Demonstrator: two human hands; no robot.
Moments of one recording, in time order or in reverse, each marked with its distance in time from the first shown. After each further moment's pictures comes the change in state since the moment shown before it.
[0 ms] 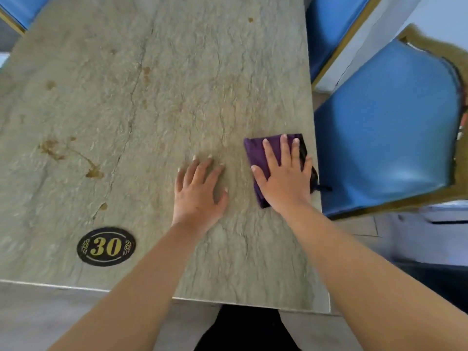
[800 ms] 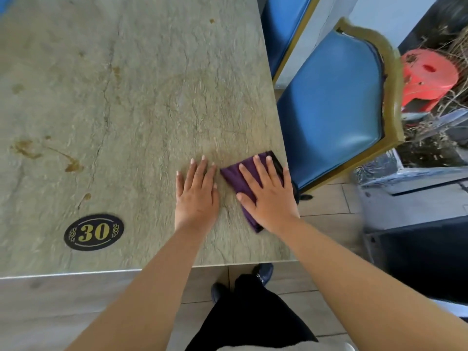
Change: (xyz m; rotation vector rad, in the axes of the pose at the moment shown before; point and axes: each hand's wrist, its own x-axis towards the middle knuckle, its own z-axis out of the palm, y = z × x) left_hand -0.051 0.027 0.027 -0.042 0.037 0.091; right_hand -0.110 0.020 0.007 -0.073 -0.018 -0.144
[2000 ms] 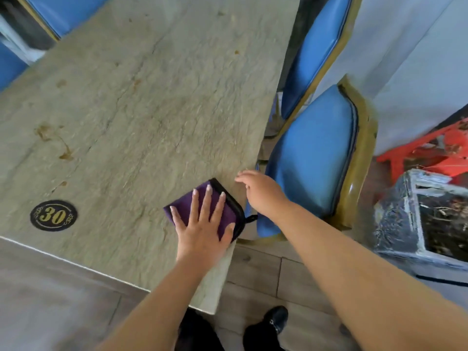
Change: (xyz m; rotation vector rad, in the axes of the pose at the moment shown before) left_hand 0.015 0.152 0.051 0.274 -0.074 -0.302; right_hand 0.113 0.133 -0.052 0.534 -0.220 -0.333
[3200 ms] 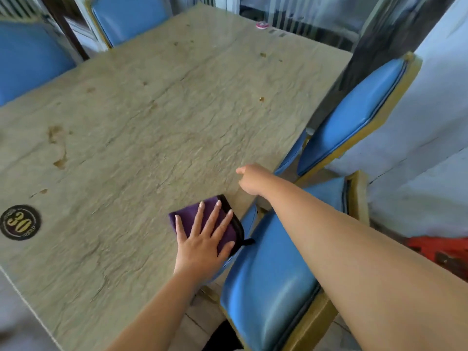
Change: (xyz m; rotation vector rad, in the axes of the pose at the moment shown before) left_hand 0.132 0.077 -0.014 -0.072 0.023 -0.182; right_hand 0.184 0.001 -0.135 -0.320 -0.401 0.043
